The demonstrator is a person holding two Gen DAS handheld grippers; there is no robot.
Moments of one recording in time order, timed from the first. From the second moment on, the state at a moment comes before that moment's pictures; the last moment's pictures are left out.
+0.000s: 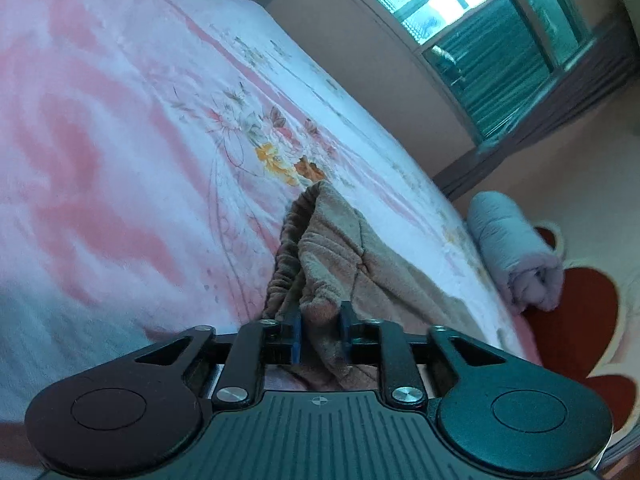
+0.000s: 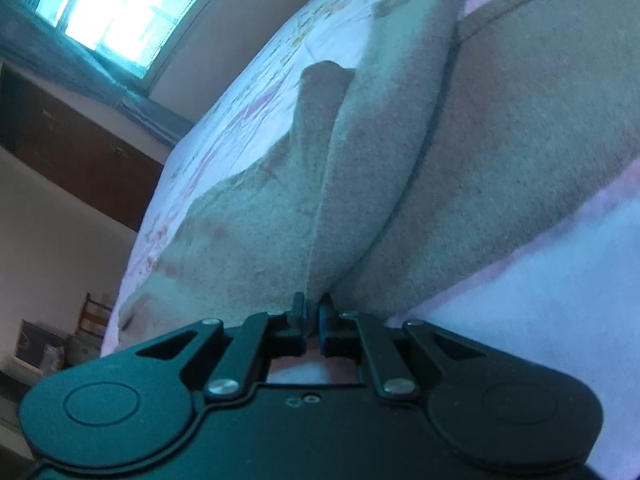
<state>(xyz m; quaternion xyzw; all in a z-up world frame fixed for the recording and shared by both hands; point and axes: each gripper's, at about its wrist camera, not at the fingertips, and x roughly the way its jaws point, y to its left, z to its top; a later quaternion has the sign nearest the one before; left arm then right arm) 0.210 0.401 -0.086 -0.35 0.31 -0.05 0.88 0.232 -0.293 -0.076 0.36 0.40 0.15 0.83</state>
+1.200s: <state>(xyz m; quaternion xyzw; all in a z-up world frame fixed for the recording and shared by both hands) 0.254 0.094 -0.023 -0.06 0.33 -0.07 0.94 0.263 -0.311 0.008 0.24 0.28 0.06 0.93</state>
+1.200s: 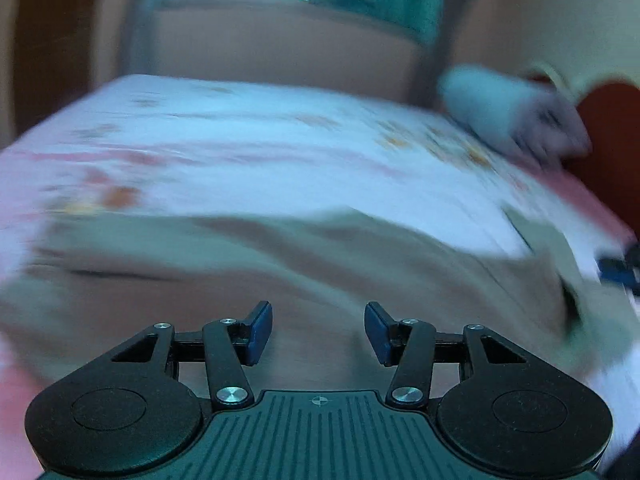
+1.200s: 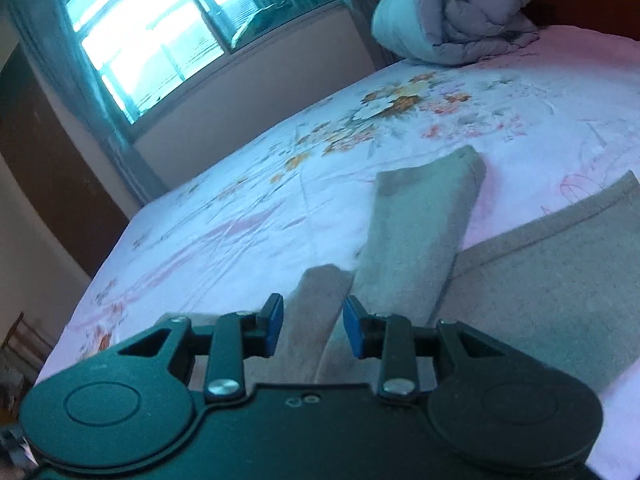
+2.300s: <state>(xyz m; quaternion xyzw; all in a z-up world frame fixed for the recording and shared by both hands) 0.226 -0.008 -0.071 0.02 0.34 -0.07 0.94 0.199 -0.404 -0.033 0.26 0.32 -0.12 0.90</state>
